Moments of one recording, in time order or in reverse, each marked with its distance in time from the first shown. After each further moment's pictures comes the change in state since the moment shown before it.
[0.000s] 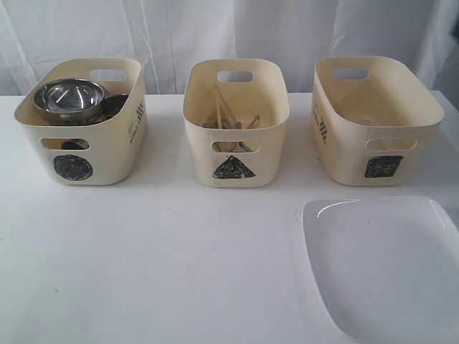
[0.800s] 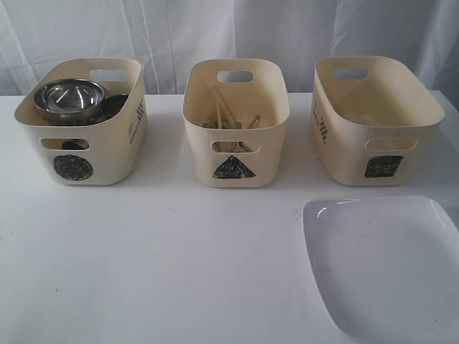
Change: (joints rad) left arm 0.000 0.000 0.000 0.000 0.001 0.000; right arm -0.345 0.250 0.119 0.745 0.257 -0.258
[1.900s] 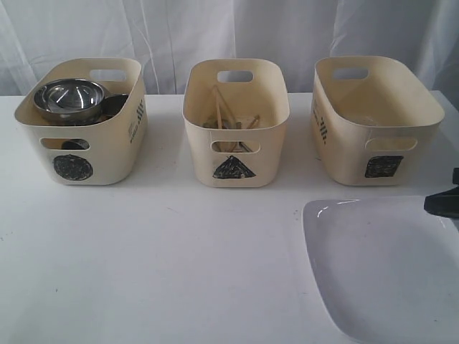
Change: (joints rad) left arm 0.000 0.000 0.000 0.000 0.000 0.000; right arm -0.462 0.626 -0.252 -0.479 1.097 -0.251
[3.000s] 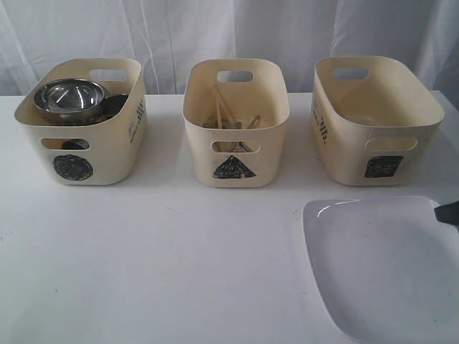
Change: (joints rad) left arm 0.000 0.000 0.000 0.000 0.000 0.000; right arm -0.005 0.149 -0.113 0.007 -0.235 -0.655
